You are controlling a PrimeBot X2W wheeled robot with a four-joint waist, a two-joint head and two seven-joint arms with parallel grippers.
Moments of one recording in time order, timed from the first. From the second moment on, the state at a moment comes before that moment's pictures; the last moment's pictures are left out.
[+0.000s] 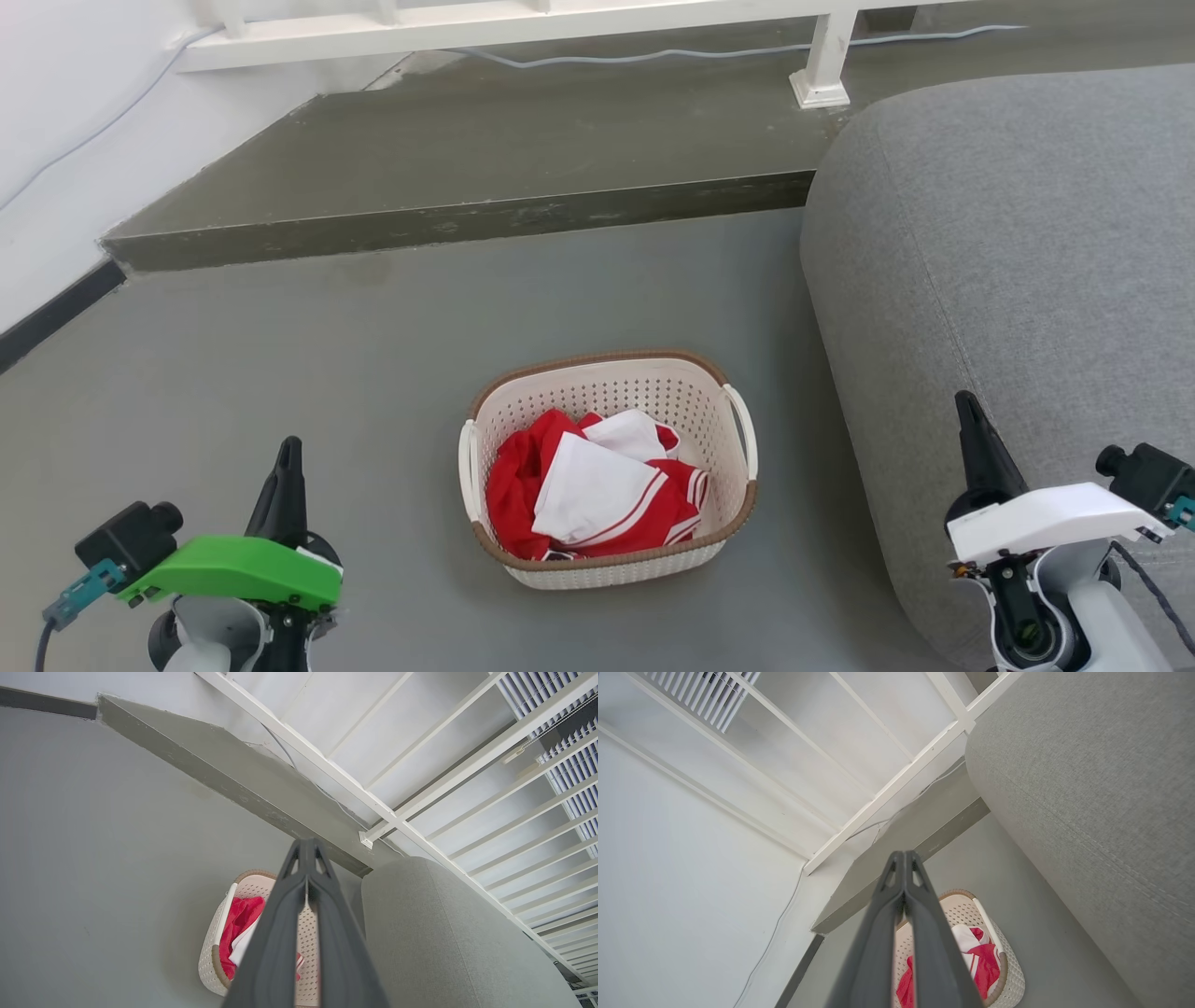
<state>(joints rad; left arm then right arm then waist) -0.08 0.04 -0.08 0.28 -0.87 -0.09 -0.11 -0.01 -0.09 0.10 0.23 0.83 0.05 -0.14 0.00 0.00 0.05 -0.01</state>
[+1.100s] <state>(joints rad) -0.08 0.04 0.00 0.28 -1.20 -0.10 -0.01 -0.03 -0.09 0.02 0.25 1.21 0.08 -0.04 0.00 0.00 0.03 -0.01</state>
